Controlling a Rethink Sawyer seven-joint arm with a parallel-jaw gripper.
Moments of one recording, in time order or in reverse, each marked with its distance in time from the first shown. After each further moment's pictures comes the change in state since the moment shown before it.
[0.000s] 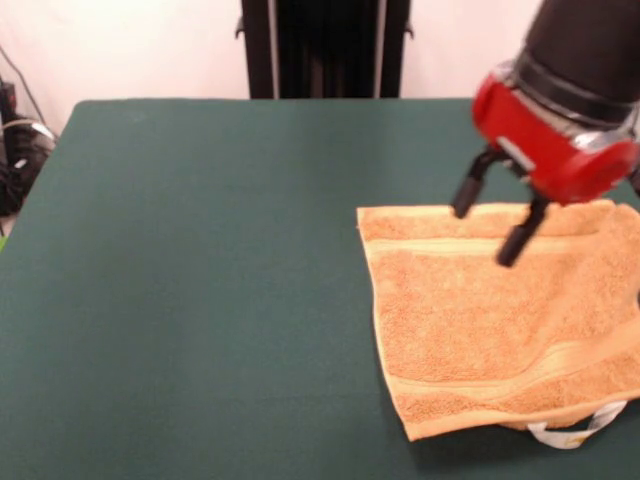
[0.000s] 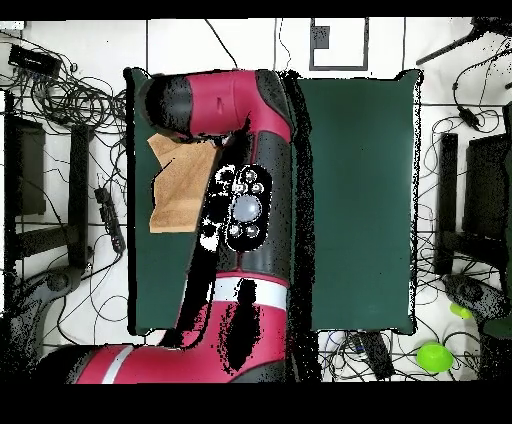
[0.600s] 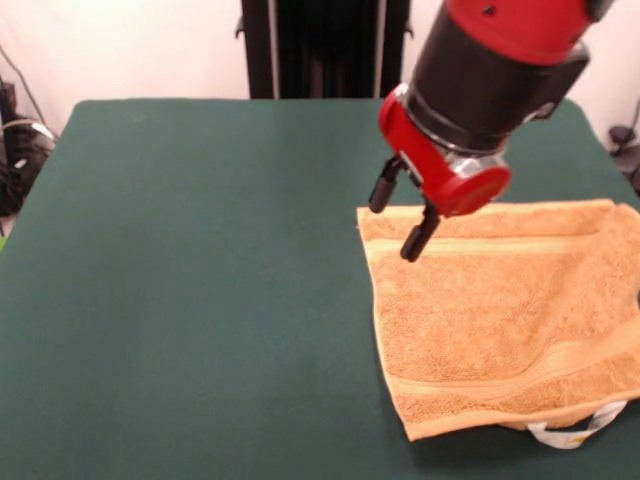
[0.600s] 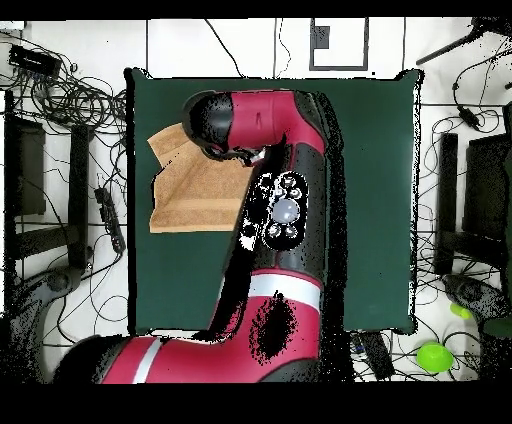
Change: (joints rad) arm -0.072 -0.010 0.029 0.112 -0.031 0.000 -0.030
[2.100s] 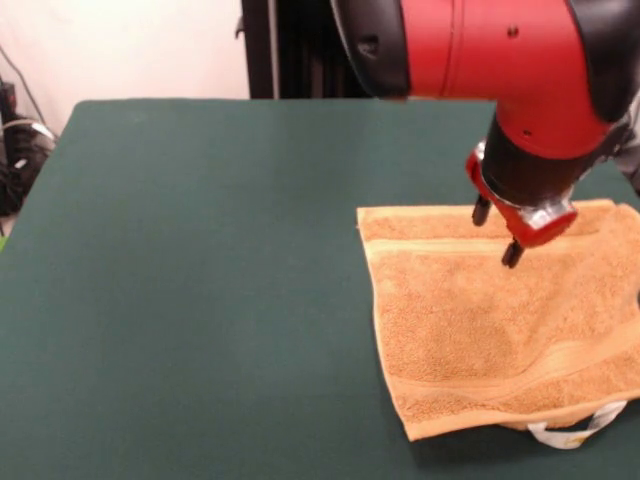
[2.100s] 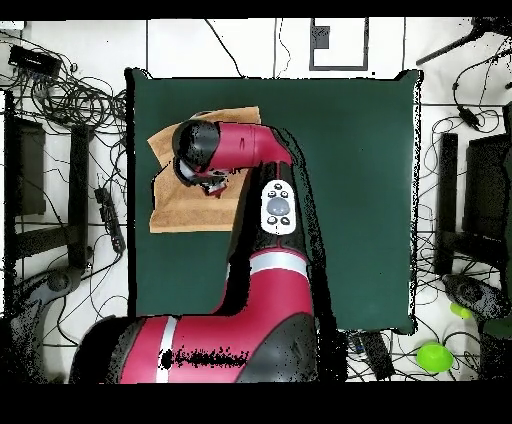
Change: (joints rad) arm -0.012 0.074 0.188 0.139 0.123 -0.001 0.000
